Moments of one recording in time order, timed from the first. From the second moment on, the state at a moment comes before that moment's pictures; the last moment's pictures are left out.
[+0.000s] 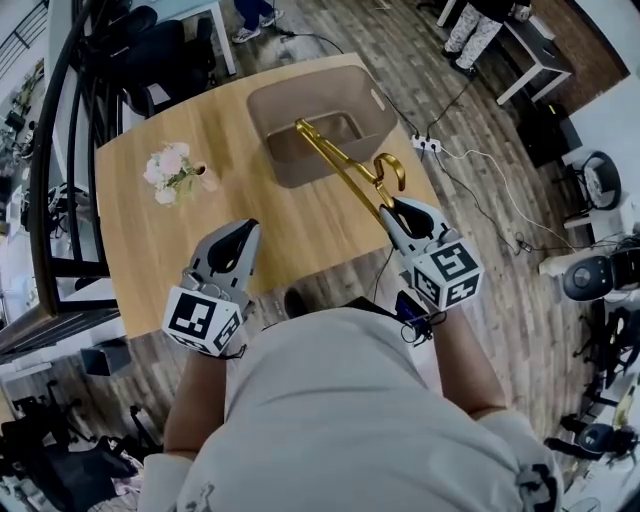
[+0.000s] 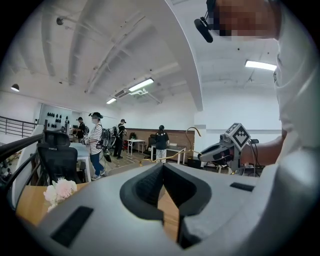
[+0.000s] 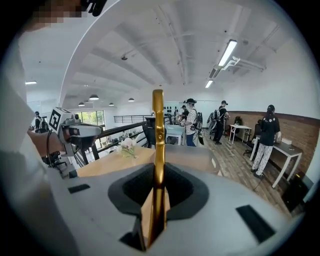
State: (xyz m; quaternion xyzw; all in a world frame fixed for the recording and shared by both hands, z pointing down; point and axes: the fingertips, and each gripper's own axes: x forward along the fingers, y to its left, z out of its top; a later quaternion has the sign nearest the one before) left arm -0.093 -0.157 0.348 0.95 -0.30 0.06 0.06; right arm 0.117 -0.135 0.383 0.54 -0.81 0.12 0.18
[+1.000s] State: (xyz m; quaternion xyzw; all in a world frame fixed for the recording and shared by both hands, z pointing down) left arm -0.094 -0.232 0.367 0.94 -0.32 0.07 0.09; right arm 0.136 -0.272 0.415 0.50 -0.78 0.05 0.38
